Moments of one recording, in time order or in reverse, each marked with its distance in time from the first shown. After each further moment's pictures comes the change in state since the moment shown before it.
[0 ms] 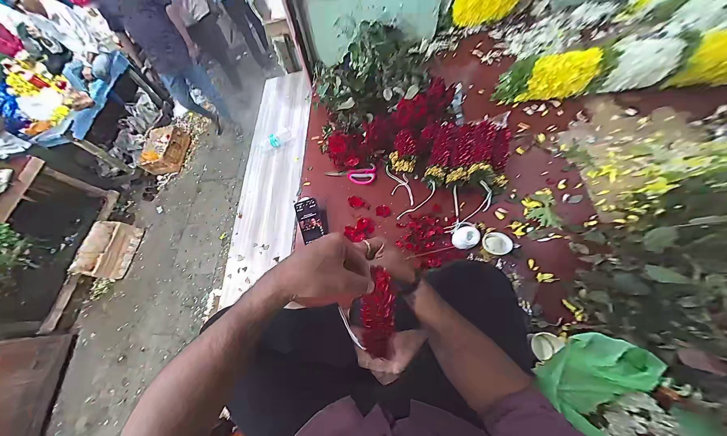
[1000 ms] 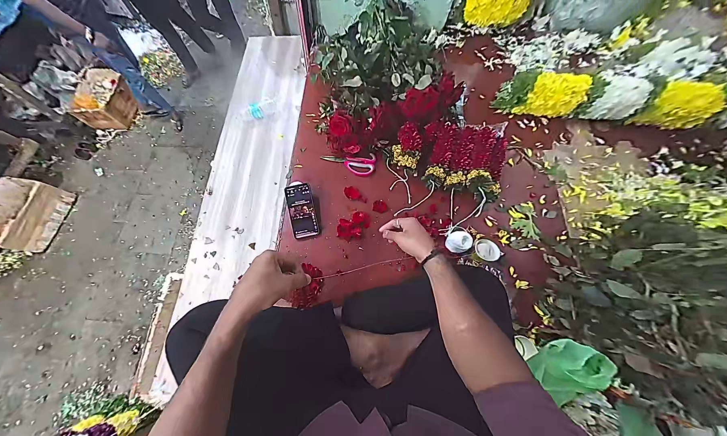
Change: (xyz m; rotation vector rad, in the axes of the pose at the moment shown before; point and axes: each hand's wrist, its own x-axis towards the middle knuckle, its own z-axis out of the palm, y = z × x) left_hand -0.032 -0.162 0.018 -0.189 0.427 -0.279; right_hand 0.030 0.060 -0.111 -0.846 0.314 0.443
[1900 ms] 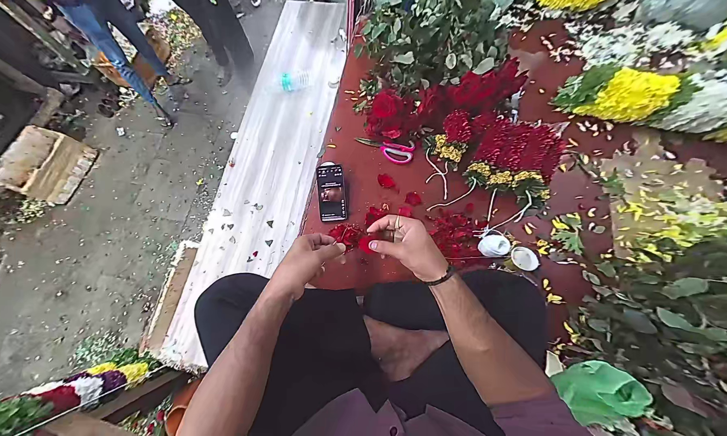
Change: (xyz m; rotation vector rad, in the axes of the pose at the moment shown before) left_hand 0.005 -0.021 0.028 -0.727 0.069 -0.102; right_hand -0.053 -0.095 0.055 0.467 -0.258 -0.292
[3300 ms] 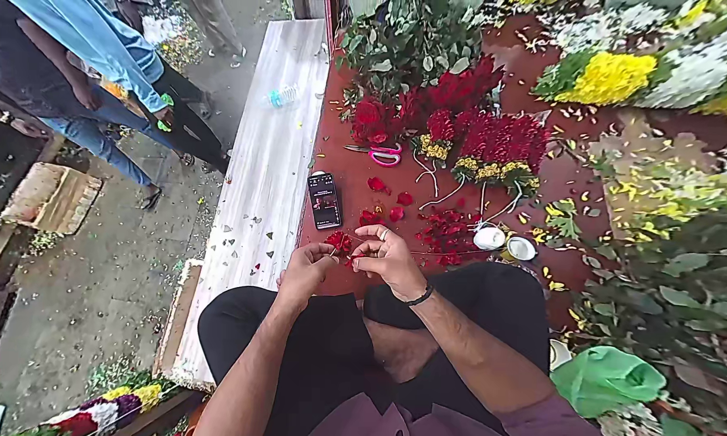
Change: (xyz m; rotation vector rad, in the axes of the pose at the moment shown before) left_hand 0.006 -0.014 0.011 0.041 0.071 0.151; right_hand -0.018 -0.003 0.042 0.261 0.164 0.106
